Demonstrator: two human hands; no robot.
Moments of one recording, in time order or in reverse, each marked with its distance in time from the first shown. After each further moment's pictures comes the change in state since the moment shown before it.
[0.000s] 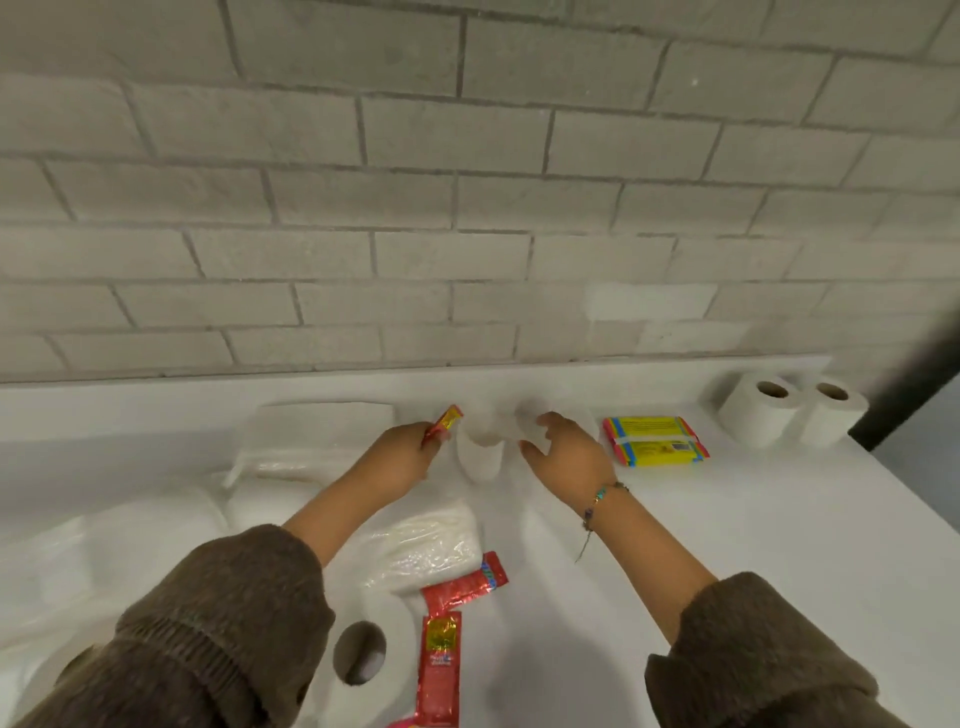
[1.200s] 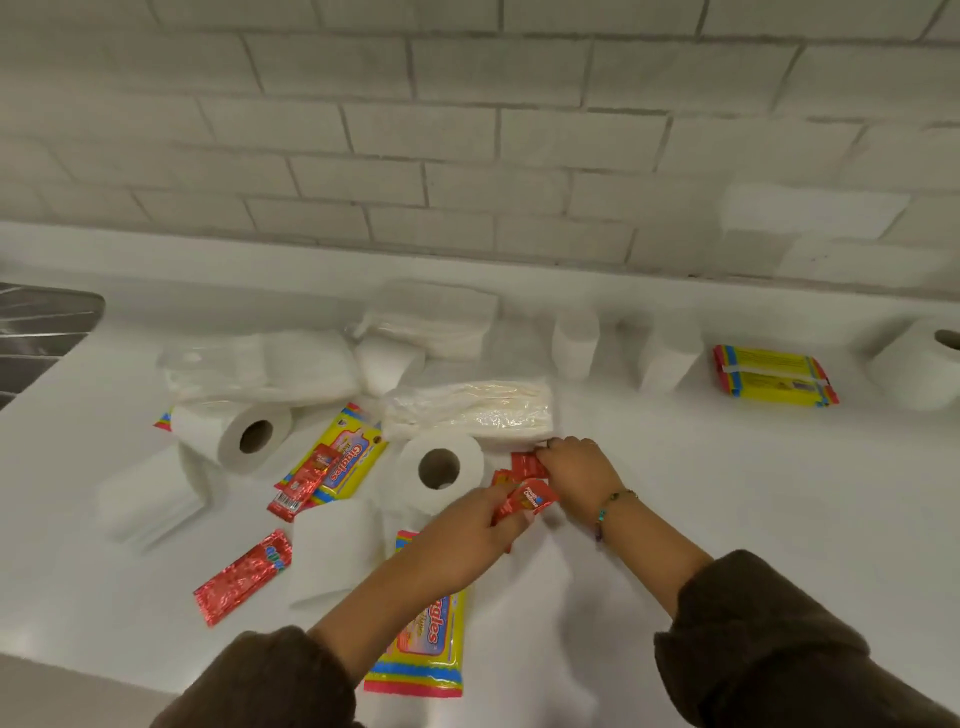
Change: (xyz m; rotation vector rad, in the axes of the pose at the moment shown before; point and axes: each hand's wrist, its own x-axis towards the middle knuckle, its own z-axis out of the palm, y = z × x) left_hand -0.205 0.010 0.093 -0.242 -0.117 -0.176; right_hand -0.090 0.027 0.110 -0.508 -0.327 -0.629
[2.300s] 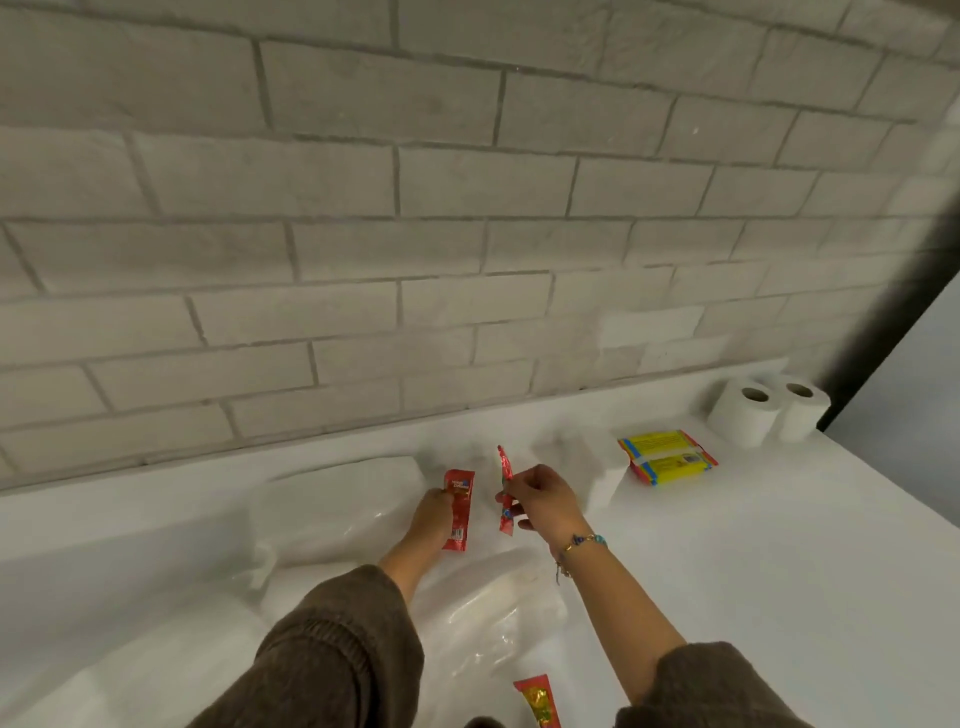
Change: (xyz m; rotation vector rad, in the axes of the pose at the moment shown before) left_hand 0.283 -0.019 -0.100 -0.410 -0.034 -0.231; right_hand 0.111 -0.003 -0.114 1.303 0.529 0.906
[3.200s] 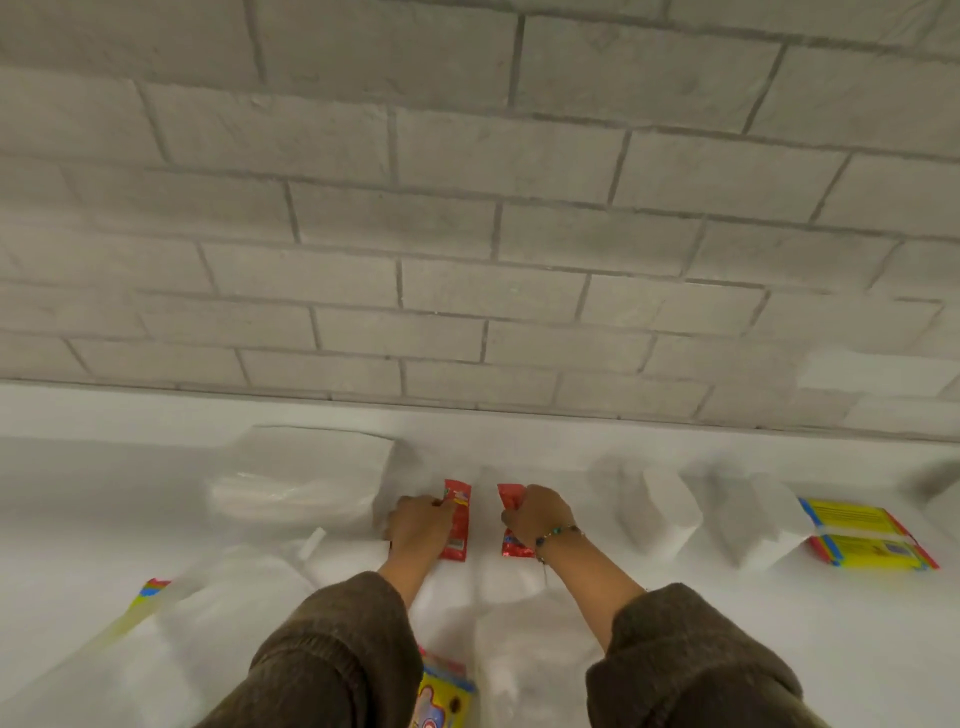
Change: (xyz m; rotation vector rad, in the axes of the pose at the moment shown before) left_hand 0.003 -0.077 -0.147 0.371 0.515 -0.124; right_hand 0.031 0.003 0.160 -0.833 -0.361 -0.095
